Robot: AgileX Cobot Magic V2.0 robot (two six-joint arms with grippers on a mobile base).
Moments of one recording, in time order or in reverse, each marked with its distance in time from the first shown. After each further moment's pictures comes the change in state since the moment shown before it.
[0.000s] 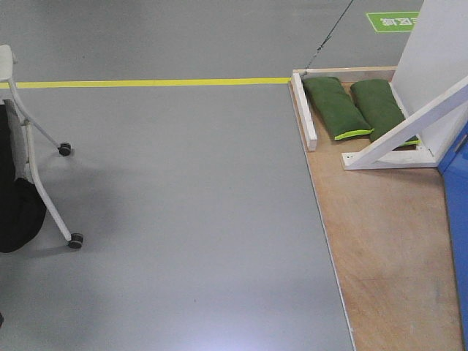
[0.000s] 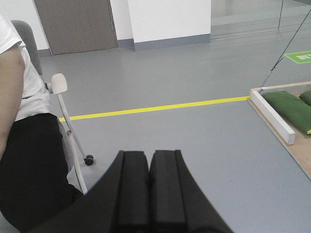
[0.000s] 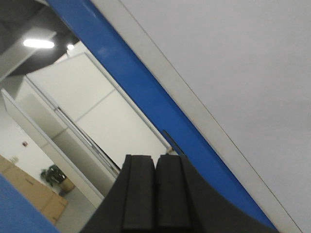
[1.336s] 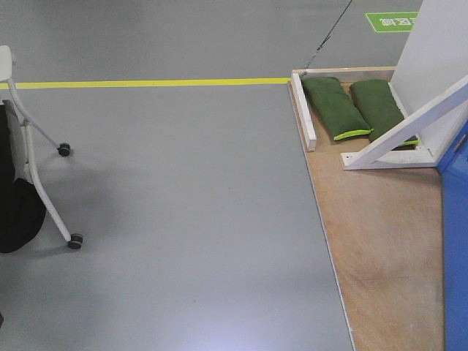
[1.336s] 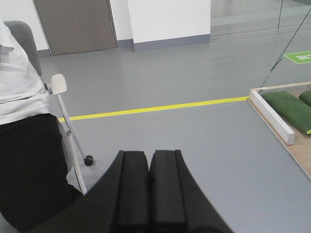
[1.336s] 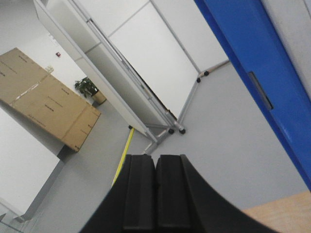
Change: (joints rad) left arm 0.000 0.000 0.000 0.000 0.000 0.000; right arm 0.065 0.223 -0.482 -0.070 0.509 0.025
